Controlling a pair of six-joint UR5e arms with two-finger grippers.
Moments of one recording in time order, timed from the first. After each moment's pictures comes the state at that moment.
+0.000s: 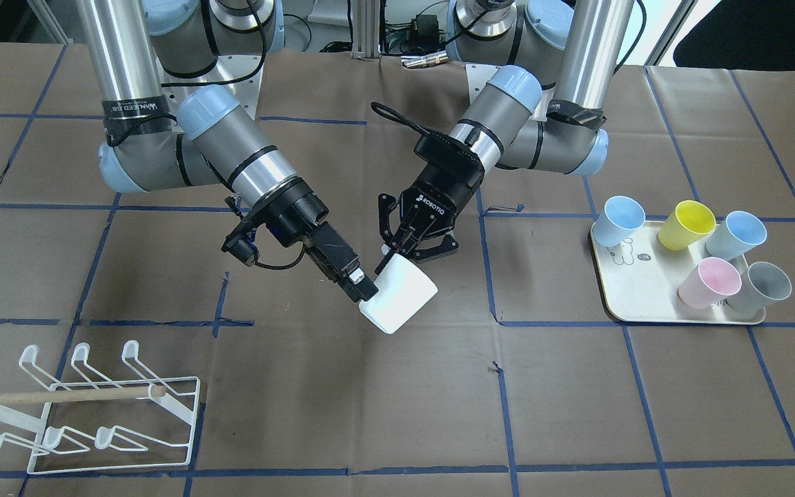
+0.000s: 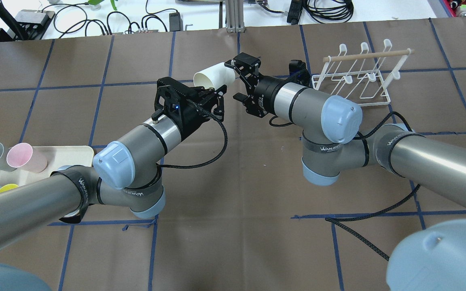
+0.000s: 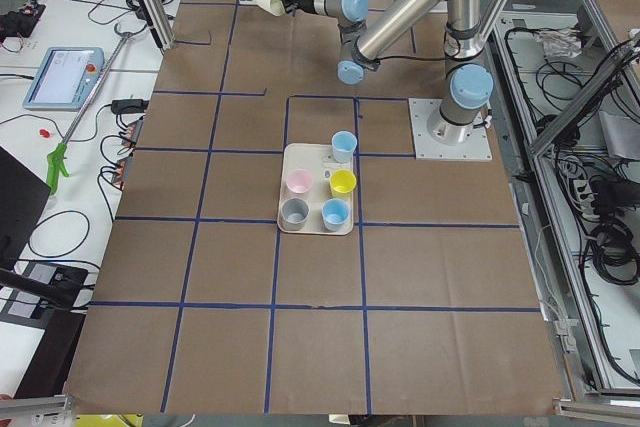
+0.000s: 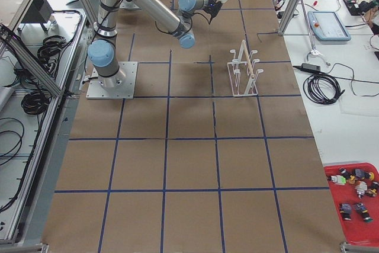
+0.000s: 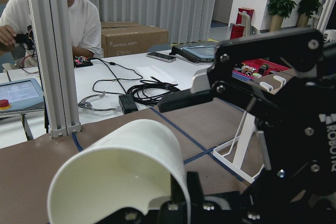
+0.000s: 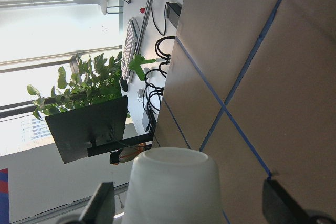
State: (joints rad) left arm -1.70 -1.93 -2.23 0.63 1.07 0.10; right arm 1.74 -1.15 2.05 -3.56 -1.00 1.46
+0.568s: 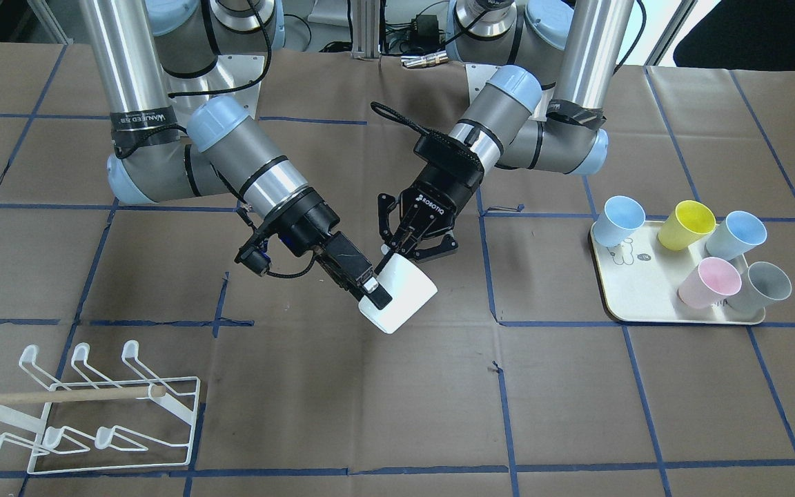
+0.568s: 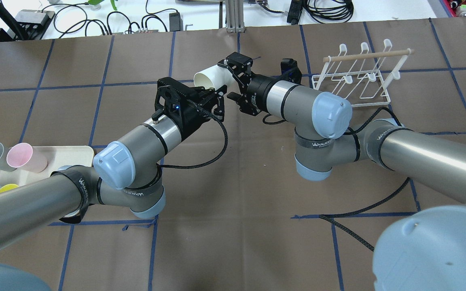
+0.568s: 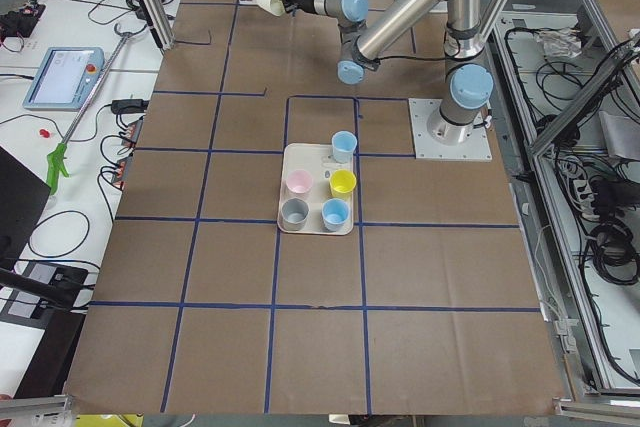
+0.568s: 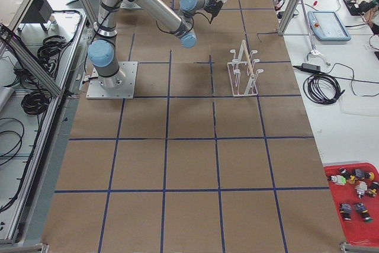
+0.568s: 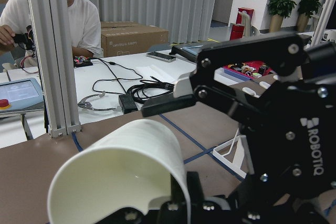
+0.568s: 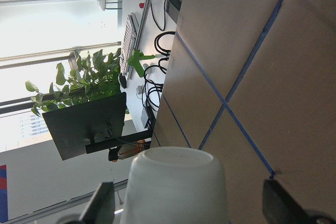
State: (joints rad) left arm -1.71 -1.93 -2.23 0.63 1.07 0.10; right arm 1.77 -1.10 1.99 -3.55 -1.00 1.46
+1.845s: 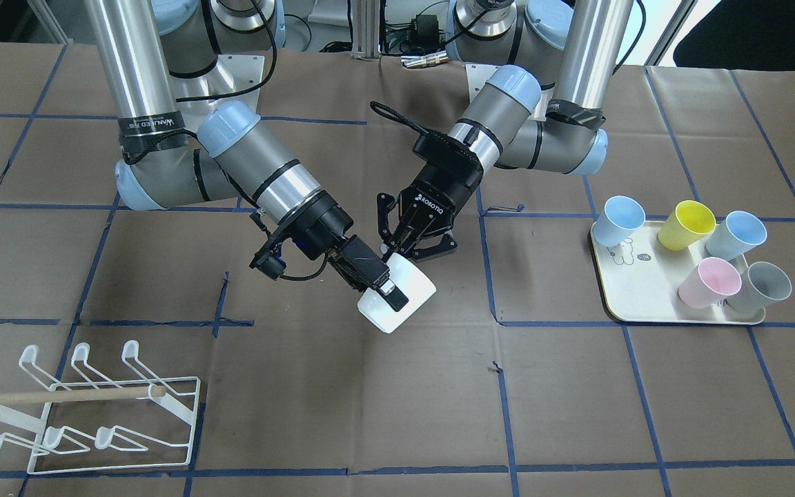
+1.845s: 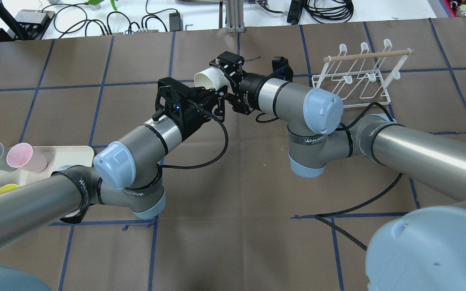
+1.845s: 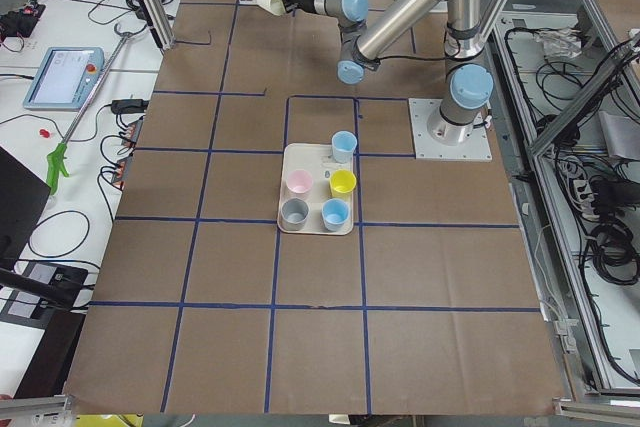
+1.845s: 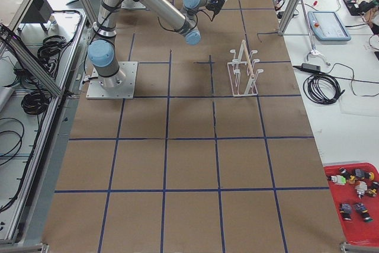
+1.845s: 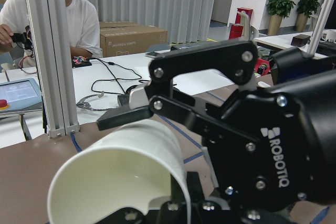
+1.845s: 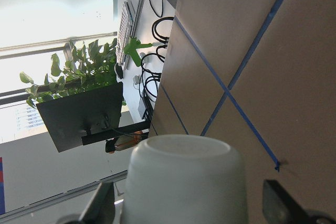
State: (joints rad) left arm -1.71 -1.93 -2.23 0.63 1.07 0.10; right arm 1.79 -1.09 1.96 -3.52 -0.99 1.47
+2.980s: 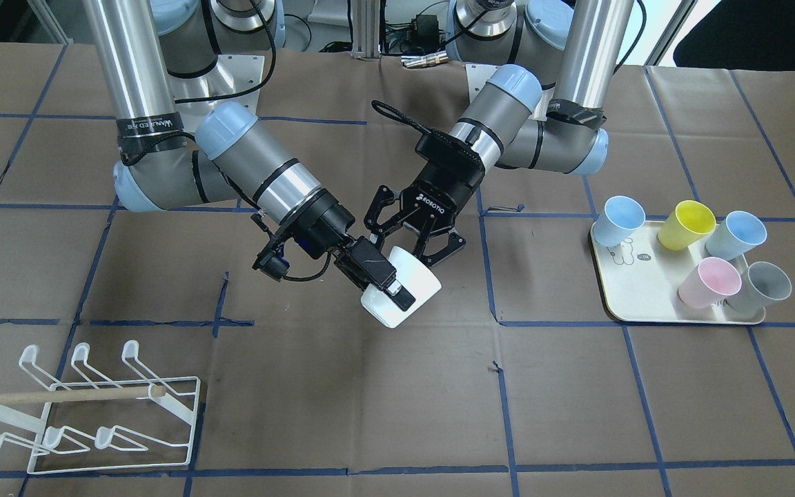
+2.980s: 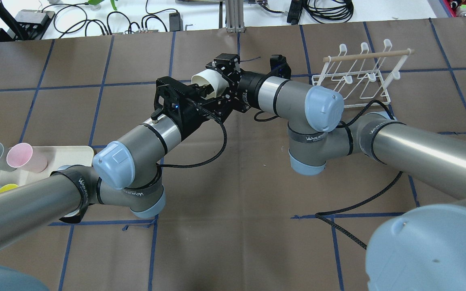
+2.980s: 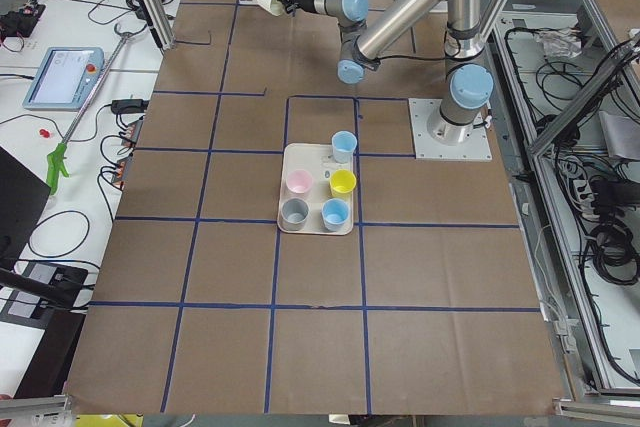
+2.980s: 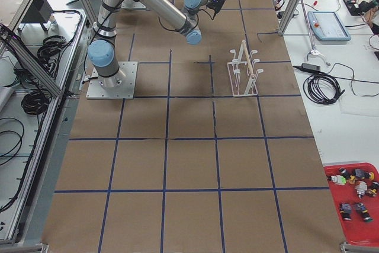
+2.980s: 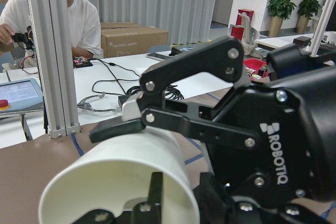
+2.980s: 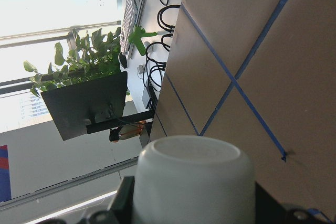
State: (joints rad) left arm -1.71 -1.92 -2.23 0.63 1.07 0.07; right arm 1.78 -1.09 1.95 -3.52 -0.95 1.47
